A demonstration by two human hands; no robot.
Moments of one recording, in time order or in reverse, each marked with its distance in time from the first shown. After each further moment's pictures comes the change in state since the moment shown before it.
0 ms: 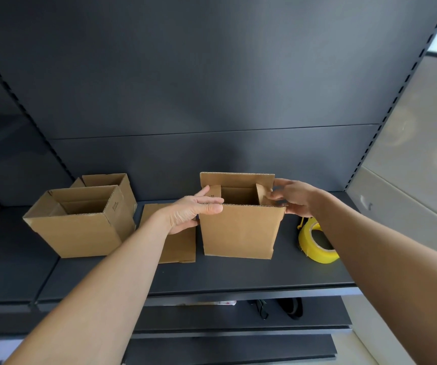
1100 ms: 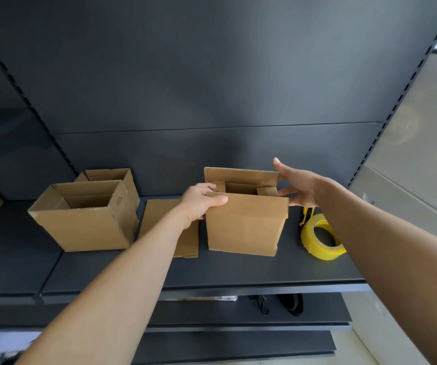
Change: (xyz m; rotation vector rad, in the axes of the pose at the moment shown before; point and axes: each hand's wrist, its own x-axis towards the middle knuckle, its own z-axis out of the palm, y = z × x) left_hand 0.002 0.004 0.017 0.119 0.371 0.071; right_hand -0.014 -0.023 0.009 0.051 0.076 0.094
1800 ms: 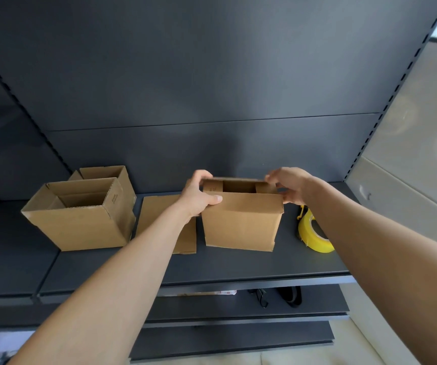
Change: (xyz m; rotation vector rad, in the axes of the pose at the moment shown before) left_hand 0.001 0.003 0.004 0.079 0.044 -0.005; right_hand 0.010 0.012 0.011 0.036 0.125 -0.038
